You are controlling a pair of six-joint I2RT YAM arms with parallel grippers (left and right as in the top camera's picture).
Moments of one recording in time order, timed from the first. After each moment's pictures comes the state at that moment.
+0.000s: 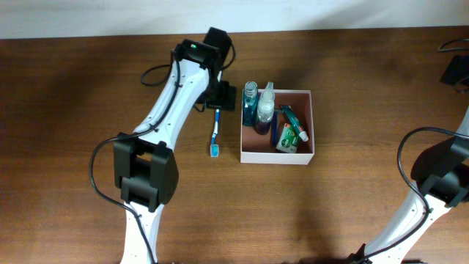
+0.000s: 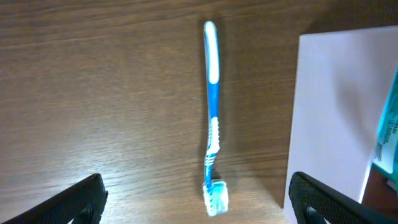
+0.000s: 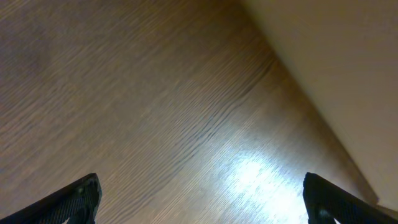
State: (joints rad) left arm -0.39 2.28 2.16 -1.33 -0.05 -0.26; right arm -0.53 2.29 2.45 -1.33 0.39 0.10
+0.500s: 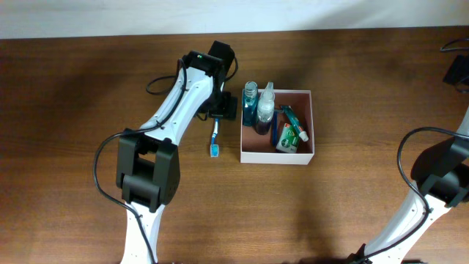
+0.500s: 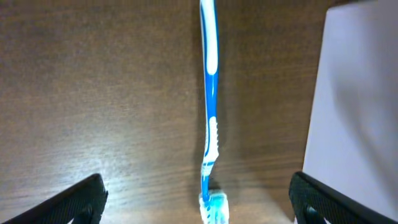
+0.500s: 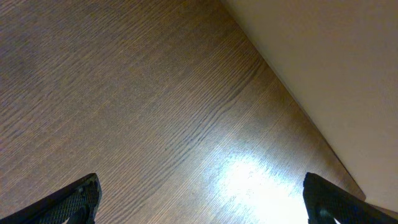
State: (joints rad) left arm -0.40 2.28 2.03 -1.23 -0.05 -0.28; right arm -0.53 2.29 2.45 -1.32 0.43 0.10
